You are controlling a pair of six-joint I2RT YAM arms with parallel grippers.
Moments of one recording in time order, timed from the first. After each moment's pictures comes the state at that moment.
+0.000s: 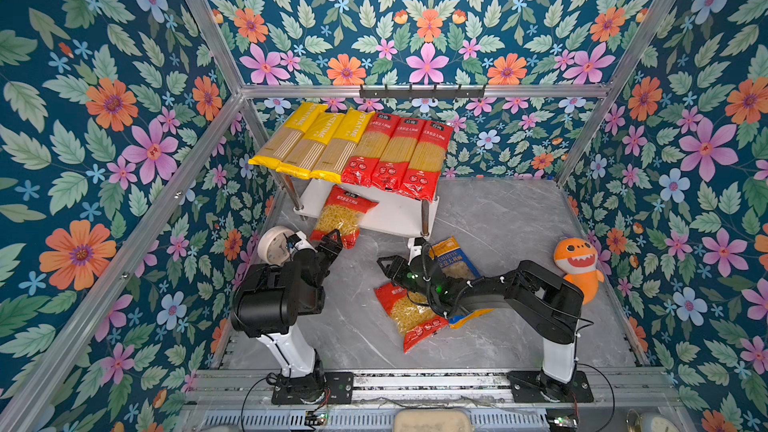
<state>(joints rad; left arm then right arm) 0.03 1.76 0.36 1.21 0.20 -1.00 0.98 1.92 0.94 0.68 0.08 1.26</state>
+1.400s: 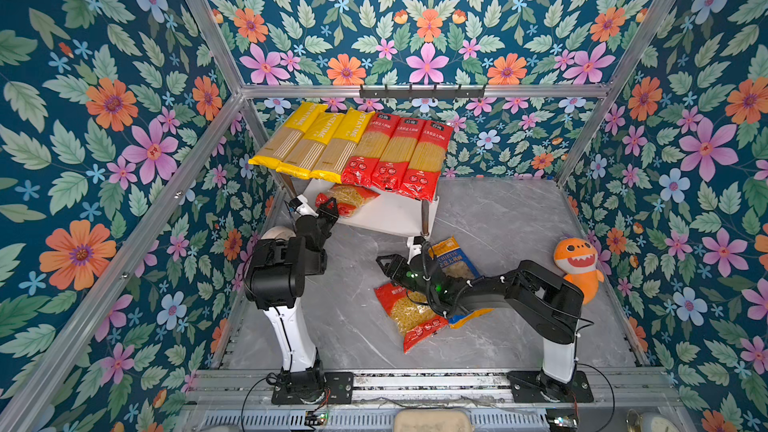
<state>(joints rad) 0.03 1.96 0.83 1.17 0.22 -1.03 0.98 1.93 0.95 0.69 0.07 1.26</state>
